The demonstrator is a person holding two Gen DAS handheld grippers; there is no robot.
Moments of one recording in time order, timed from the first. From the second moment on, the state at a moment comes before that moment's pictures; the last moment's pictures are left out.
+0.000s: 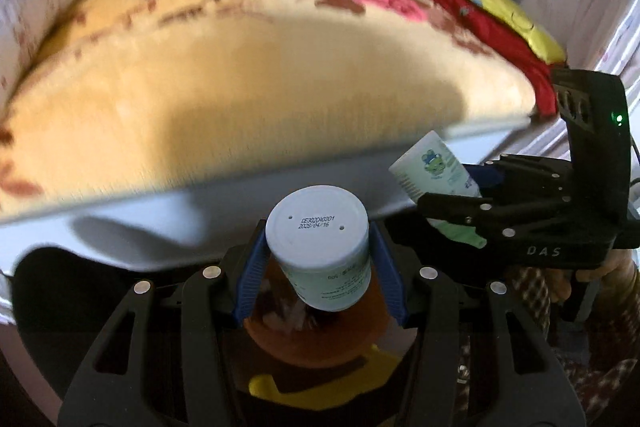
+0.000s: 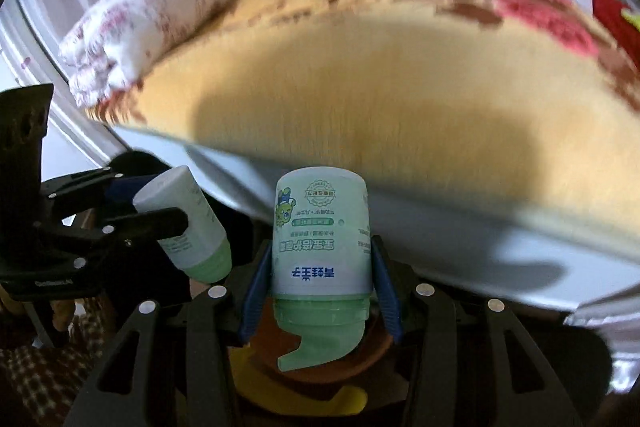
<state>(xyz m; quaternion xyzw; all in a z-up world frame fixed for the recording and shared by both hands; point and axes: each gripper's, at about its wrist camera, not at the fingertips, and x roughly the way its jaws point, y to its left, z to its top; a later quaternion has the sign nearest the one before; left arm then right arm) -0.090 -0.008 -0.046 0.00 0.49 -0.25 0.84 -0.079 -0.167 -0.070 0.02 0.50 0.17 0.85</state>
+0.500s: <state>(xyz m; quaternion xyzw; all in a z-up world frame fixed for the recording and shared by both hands) -0.094 -0.011 -0.102 0.02 0.57 -0.23 0.79 -0.089 -0.152 -0.118 0.01 0.57 0.17 0.81</state>
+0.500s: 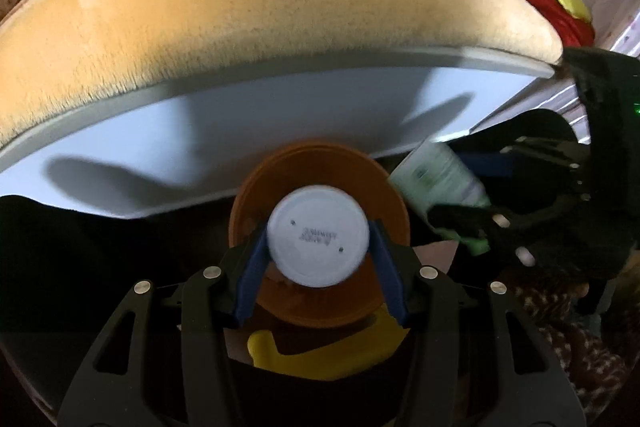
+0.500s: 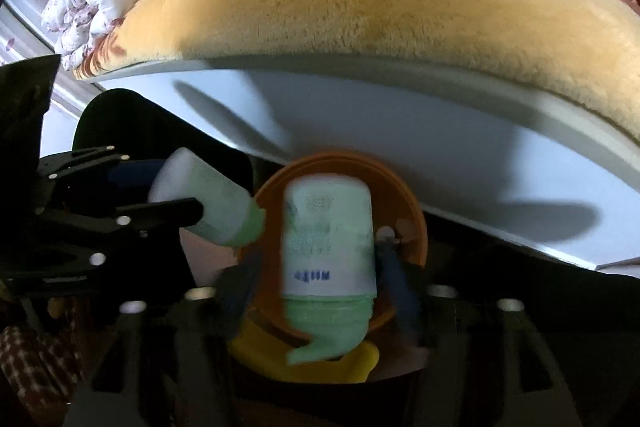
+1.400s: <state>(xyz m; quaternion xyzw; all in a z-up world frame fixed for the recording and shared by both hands) -0.018 -0.003 0.070 -0.01 0.32 -0.11 0.94 -0.043 -0.176 0.075 -0.01 0.24 0.10 0.96</state>
